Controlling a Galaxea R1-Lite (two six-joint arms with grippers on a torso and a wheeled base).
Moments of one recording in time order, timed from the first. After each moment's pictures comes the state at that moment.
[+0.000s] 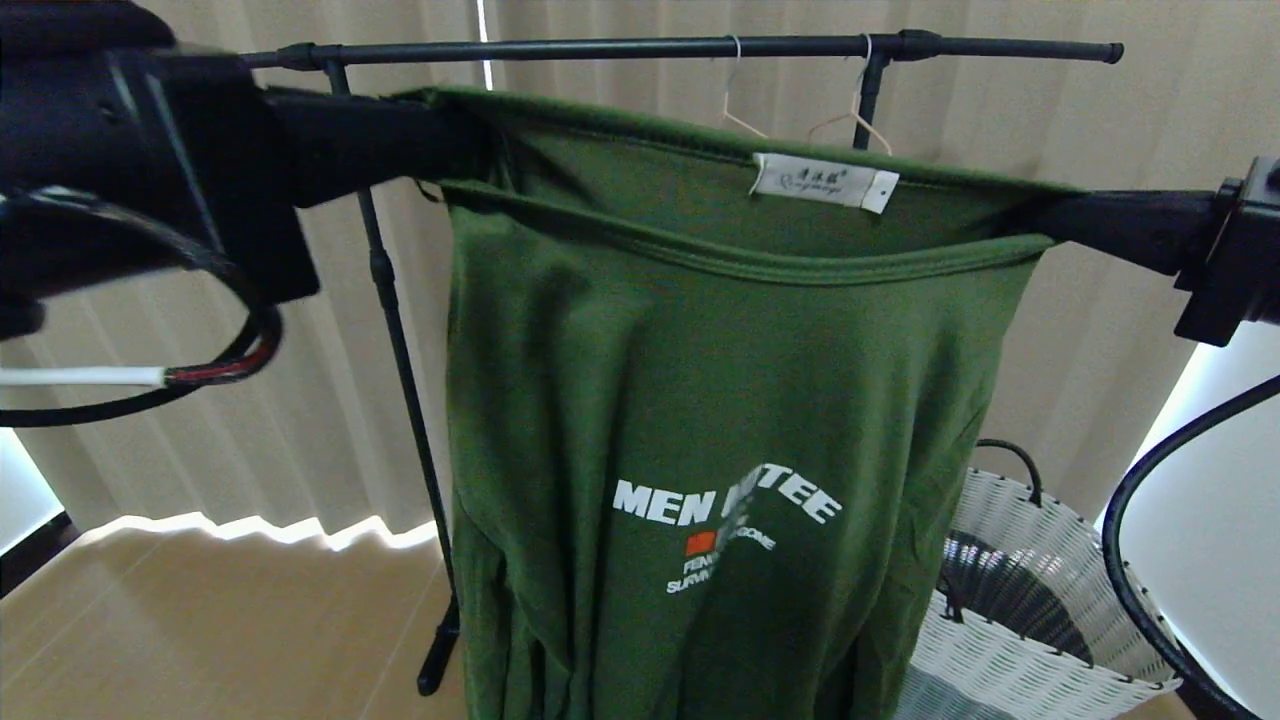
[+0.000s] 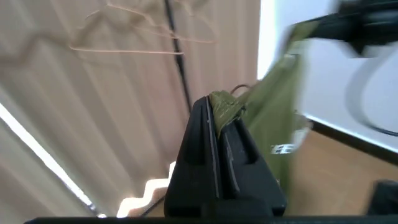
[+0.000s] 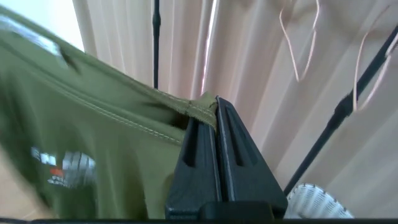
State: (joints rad) left arm -0.71 1.30 -1.21 -0.07 -0.05 0.12; right arm 0.39 1.28 -1.06 -0.14 0.26 -0.02
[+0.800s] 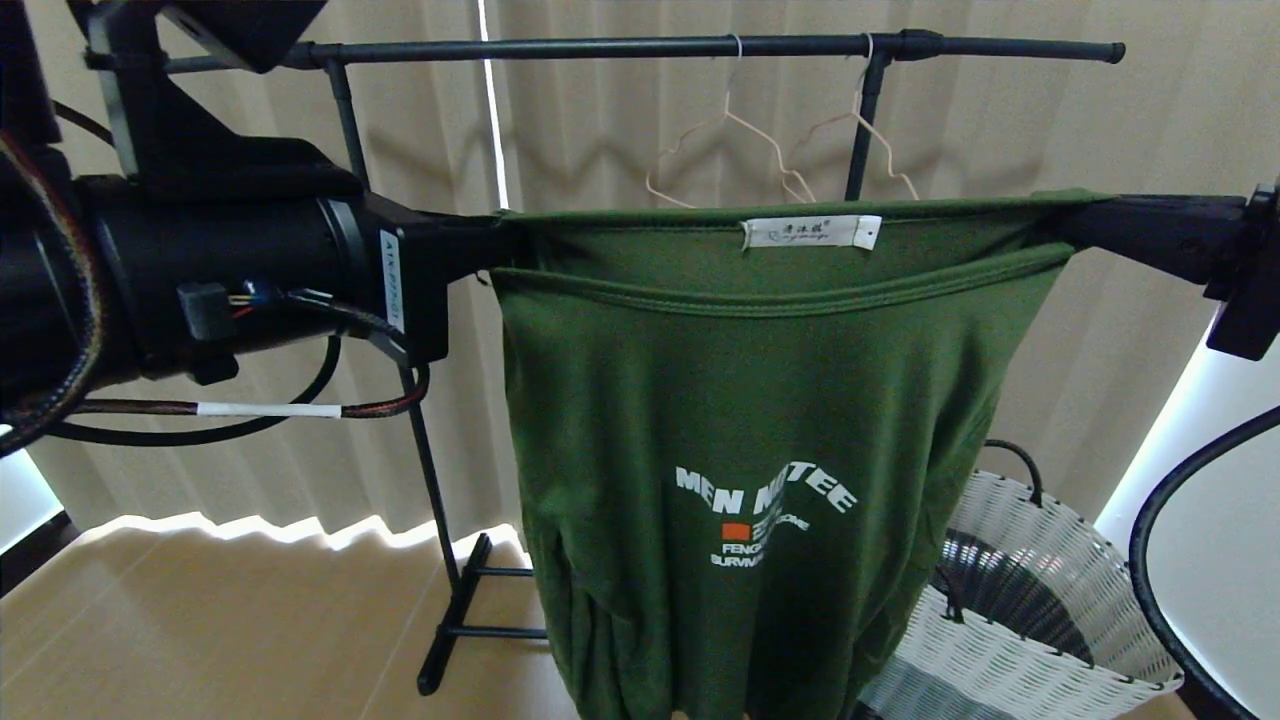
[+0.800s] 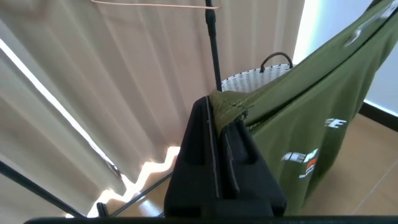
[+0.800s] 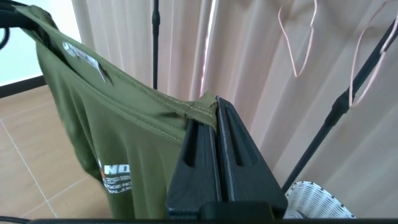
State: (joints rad) left arm -0.66 1.39 -1.18 -0.07 0.01 0.14; right arm 0.39 1.23 -1.04 -0.14 0.26 -0.02
